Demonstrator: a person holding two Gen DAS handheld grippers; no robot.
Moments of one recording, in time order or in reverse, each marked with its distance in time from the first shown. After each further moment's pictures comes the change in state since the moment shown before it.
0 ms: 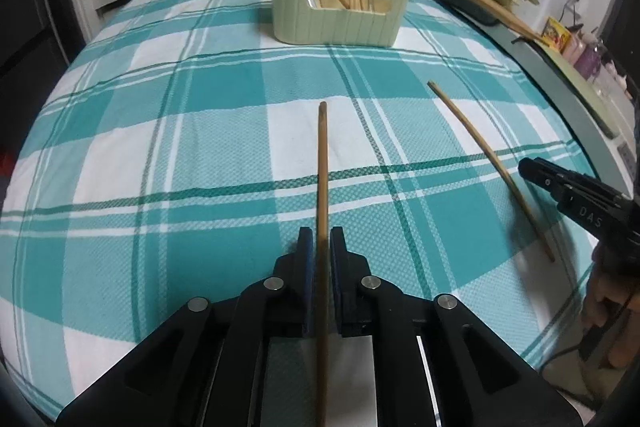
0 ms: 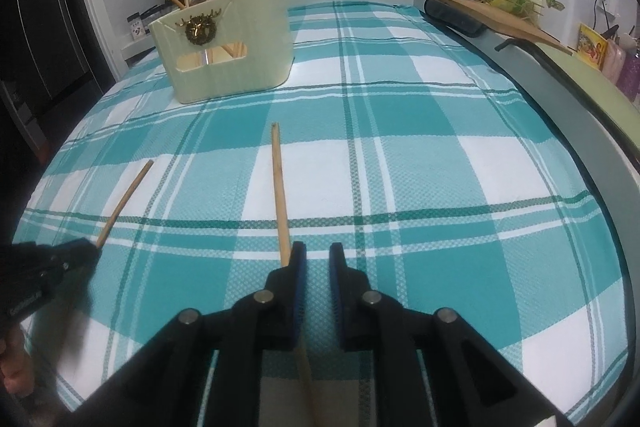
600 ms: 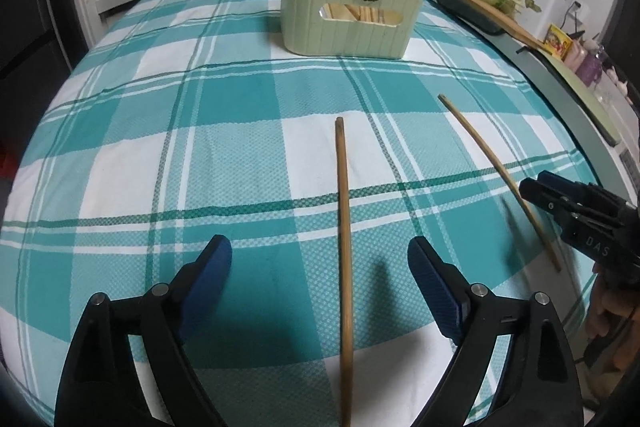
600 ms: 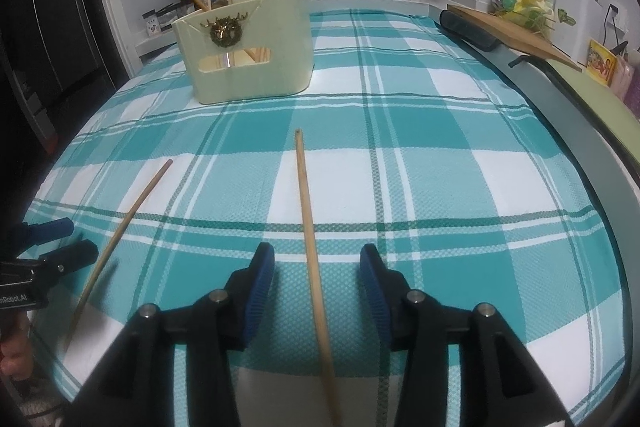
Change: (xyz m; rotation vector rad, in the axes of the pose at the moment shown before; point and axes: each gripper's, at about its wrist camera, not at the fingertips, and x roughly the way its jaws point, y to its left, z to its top) left arm 0.010 0.006 0.011 0.027 -0.016 0.015; right arm -0.003 0.015 0.002 -0.058 -0.006 0.025
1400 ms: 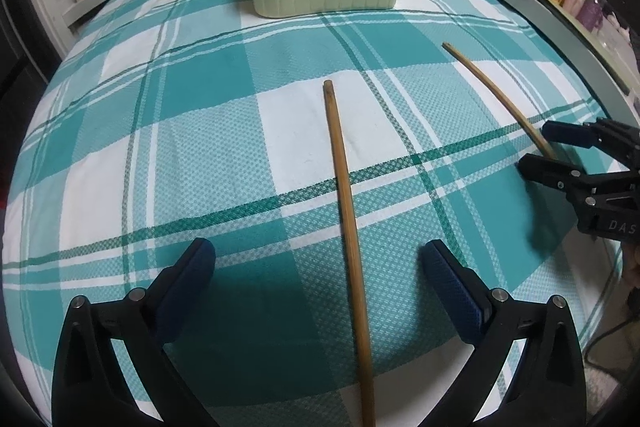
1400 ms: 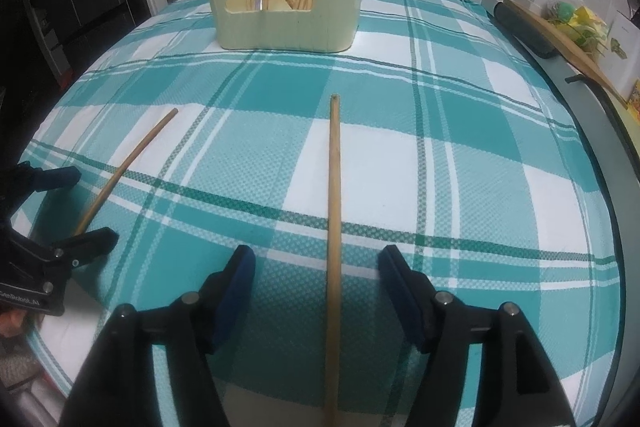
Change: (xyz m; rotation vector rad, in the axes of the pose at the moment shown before) left arm 0.038 -0.007 0.007 0.131 0.146 0.022; right arm 0.036 0.017 0.012 -0.176 0.159 0.037
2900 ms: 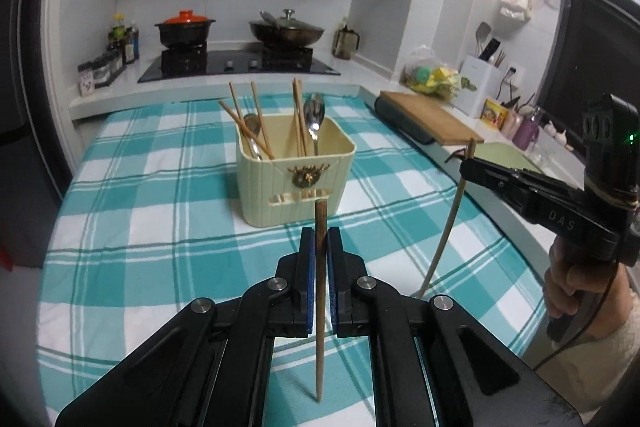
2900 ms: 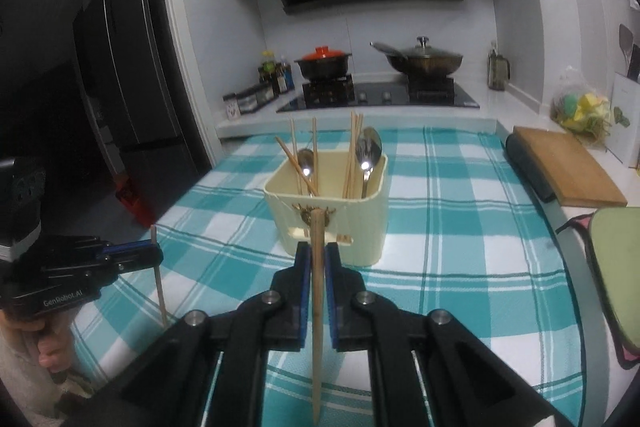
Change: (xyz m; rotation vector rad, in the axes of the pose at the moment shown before) left arm -0.173 0.015 0.074 -0.052 -0.466 -0.170; right arm -0.151 -0.011 0.097 0.039 -0.471 0.181
